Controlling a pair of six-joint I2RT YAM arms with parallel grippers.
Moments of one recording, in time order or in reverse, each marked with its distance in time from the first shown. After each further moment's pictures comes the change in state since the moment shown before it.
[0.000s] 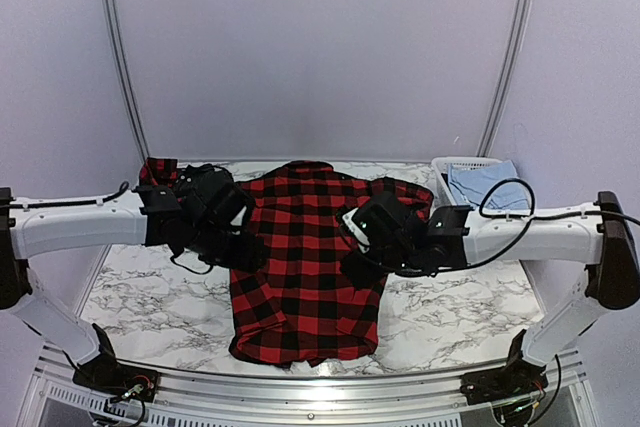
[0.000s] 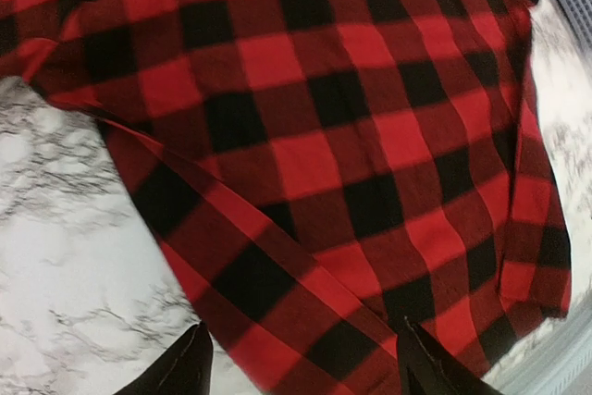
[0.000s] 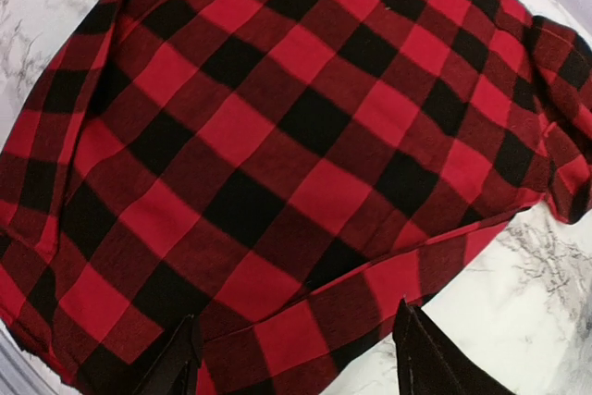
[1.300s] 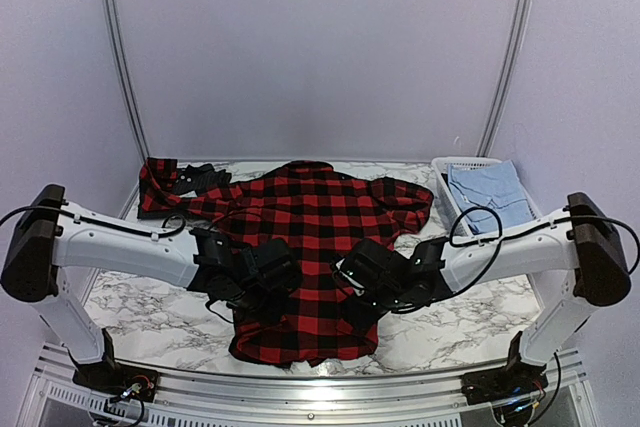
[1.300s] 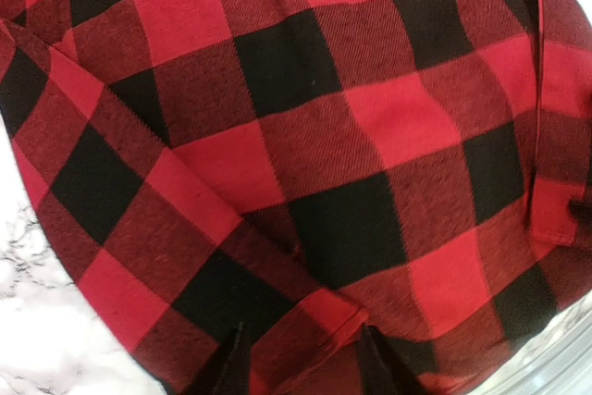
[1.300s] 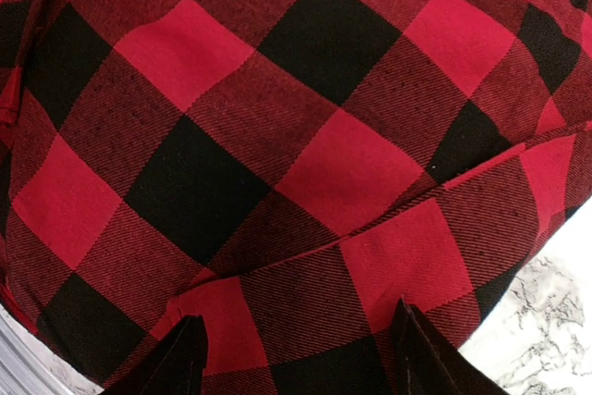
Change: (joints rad) left arm -0.326 0.212 0.005 -0.020 -0.112 -0.230; right arm 0.105 0.088 -0.138 0.024 -0.100 0.110
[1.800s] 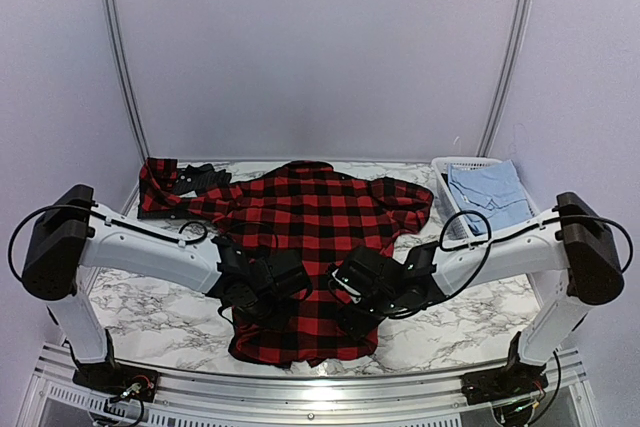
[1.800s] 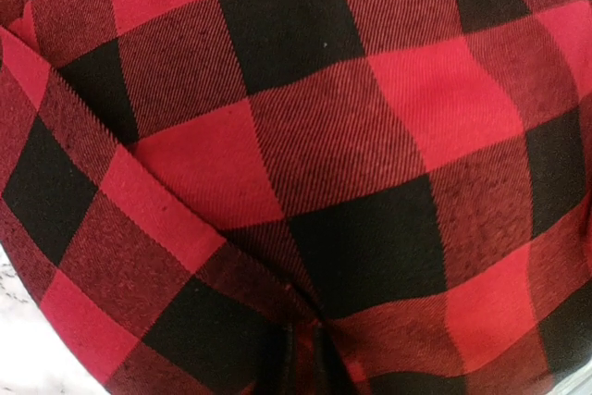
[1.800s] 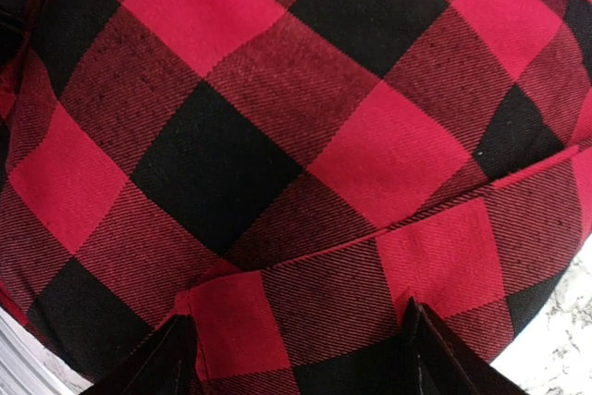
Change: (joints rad) left arm 0.000 0.129 0.040 0.015 0.008 0.017; right arm 0.012 0.041 0.002 -0.001 -0.036 -0.006
